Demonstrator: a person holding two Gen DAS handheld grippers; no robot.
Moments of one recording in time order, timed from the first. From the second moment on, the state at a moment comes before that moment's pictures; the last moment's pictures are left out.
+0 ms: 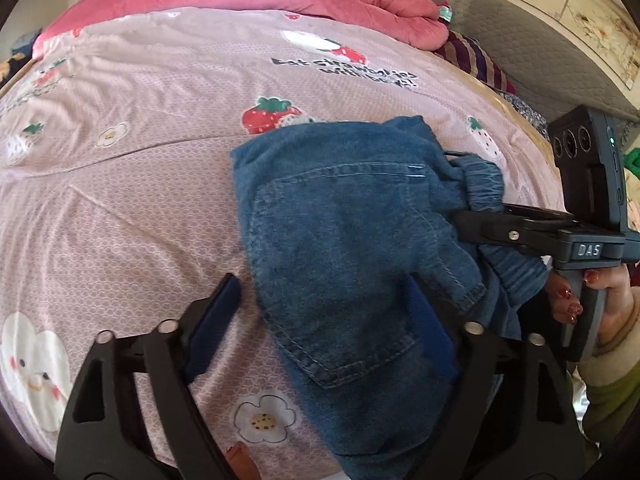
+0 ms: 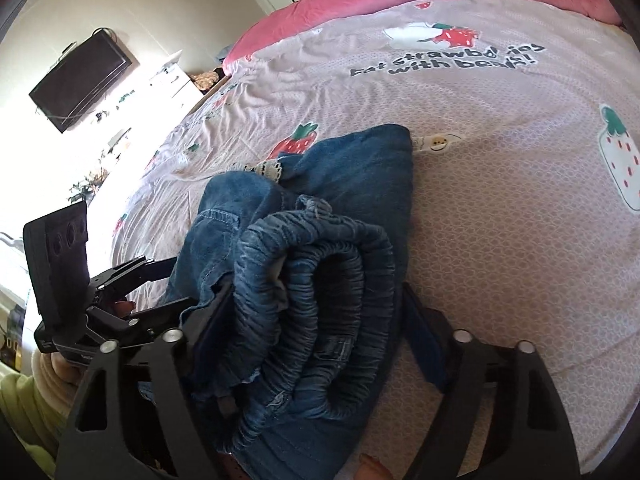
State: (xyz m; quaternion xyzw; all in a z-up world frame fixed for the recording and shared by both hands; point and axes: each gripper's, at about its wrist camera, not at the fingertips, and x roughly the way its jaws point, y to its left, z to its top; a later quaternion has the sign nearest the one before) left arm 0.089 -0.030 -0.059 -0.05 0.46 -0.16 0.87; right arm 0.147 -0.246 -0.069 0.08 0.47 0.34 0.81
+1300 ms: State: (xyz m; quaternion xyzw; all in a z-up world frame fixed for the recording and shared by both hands) left arm 0.168 0.027 -0.042 -0.03 0.44 -0.10 0.89; right arm 0.246 -0.155 -0.054 0.05 0.45 0.35 0.82
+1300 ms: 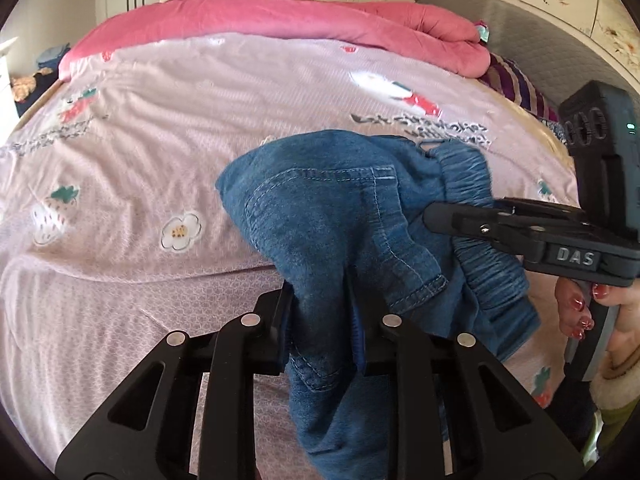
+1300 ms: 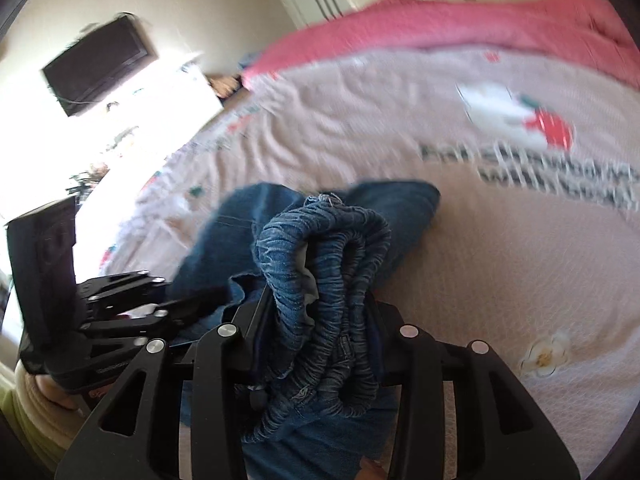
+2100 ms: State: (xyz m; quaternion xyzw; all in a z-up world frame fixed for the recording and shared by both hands) left arm 0.141 0.047 -0.039 -0.07 0.41 -0.07 0.91; right arm 0.210 -0.163 -0.038 0.01 0.41 0.28 0.87
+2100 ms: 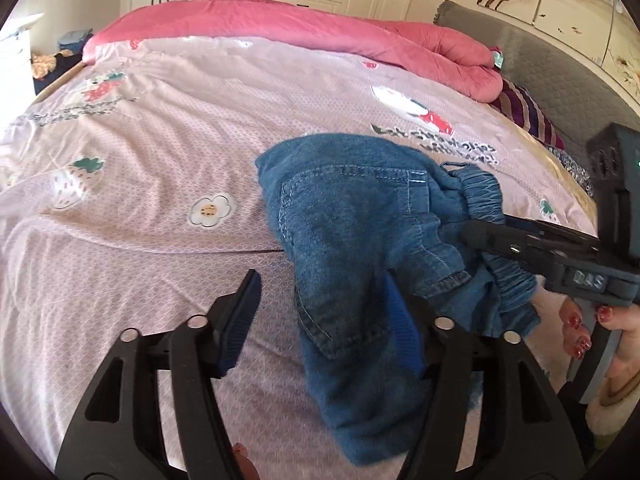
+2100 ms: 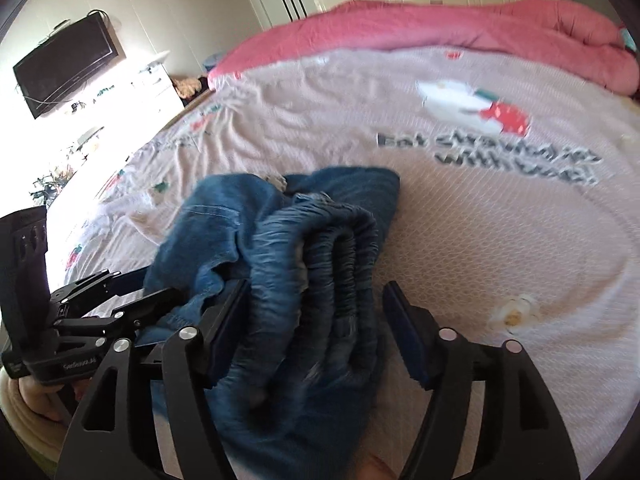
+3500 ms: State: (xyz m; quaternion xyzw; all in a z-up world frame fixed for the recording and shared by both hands) left arm -0.020 0.006 -0.026 -0.06 0.37 0.00 0.93; right arm 0.043 -0.220 -0.015 -0.04 0.32 0.23 0.92
